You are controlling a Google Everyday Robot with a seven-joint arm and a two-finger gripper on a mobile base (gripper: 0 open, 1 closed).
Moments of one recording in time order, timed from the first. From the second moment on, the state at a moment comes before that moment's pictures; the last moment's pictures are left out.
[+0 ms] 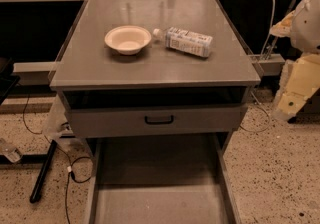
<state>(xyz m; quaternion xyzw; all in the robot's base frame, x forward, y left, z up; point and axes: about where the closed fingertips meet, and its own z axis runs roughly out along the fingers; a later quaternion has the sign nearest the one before) 0.438 -0.217 0.976 -0.60 0.78 -0.03 0.16</state>
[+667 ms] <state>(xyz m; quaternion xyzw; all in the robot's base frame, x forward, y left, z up) 0.468 -0.204 0.985 -0.61 0.77 -0.03 0.19</state>
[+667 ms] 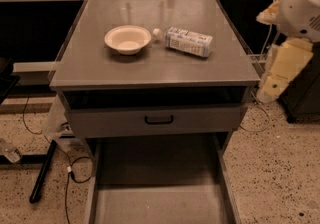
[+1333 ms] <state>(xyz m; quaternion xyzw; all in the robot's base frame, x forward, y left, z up) 0.548 -0.166 0.989 -0.64 0.71 -0.03 0.28</state>
